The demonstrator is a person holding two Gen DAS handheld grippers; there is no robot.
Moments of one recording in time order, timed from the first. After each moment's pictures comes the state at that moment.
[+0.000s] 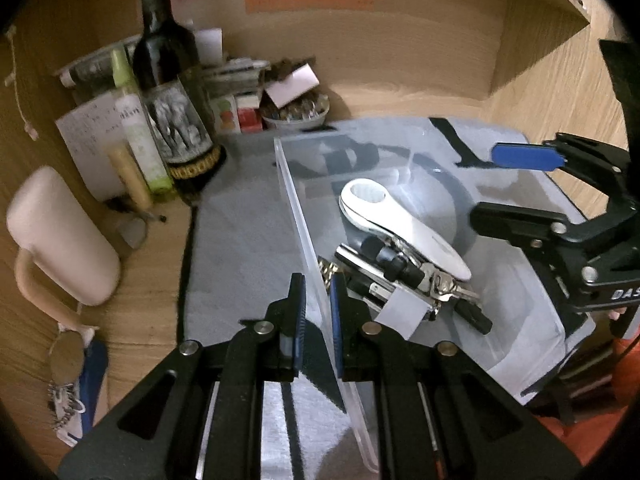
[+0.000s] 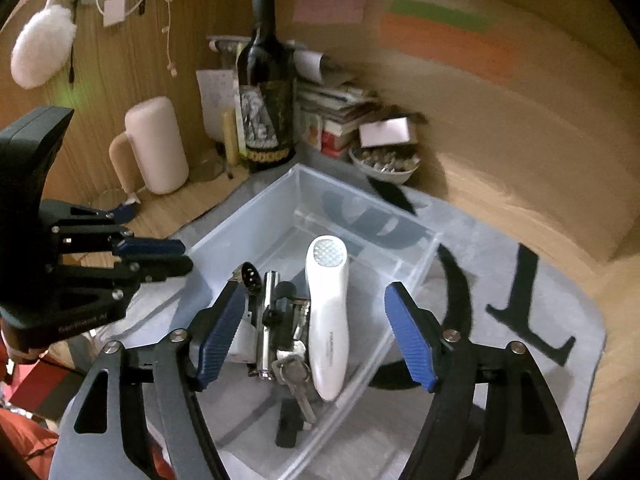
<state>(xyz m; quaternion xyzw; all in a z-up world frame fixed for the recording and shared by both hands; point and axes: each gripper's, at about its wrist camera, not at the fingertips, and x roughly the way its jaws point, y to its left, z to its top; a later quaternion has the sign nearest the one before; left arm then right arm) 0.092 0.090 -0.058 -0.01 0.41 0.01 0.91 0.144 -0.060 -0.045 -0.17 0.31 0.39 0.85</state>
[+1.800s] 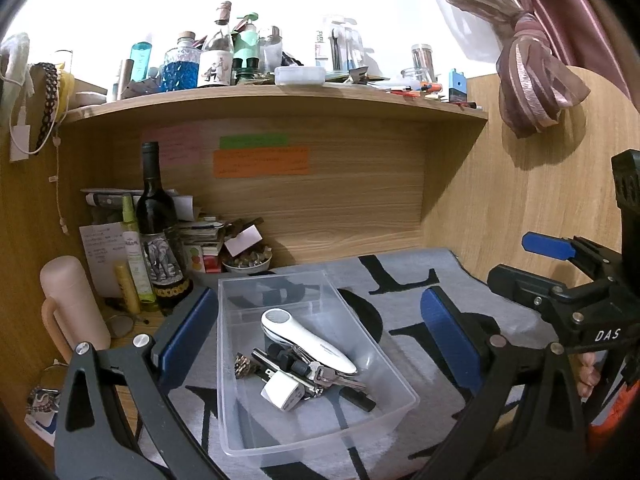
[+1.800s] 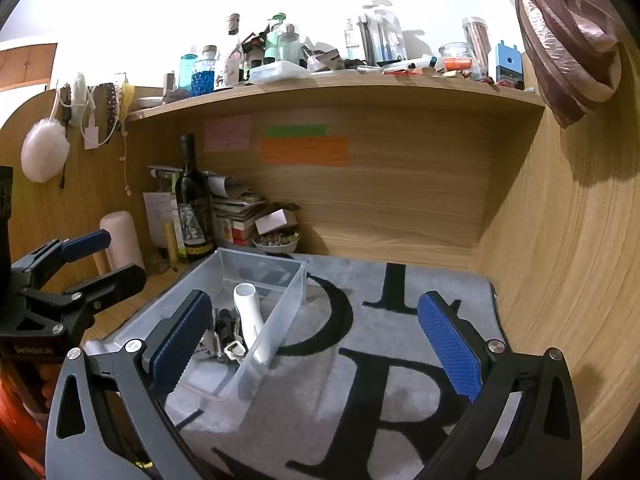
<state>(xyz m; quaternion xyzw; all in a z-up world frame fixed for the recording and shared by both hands) -0.011 0.002 -0.005 0.00 0.14 -0.02 0.99 0.039 -0.193 -0.014 -0.04 0.14 0.25 0.96</state>
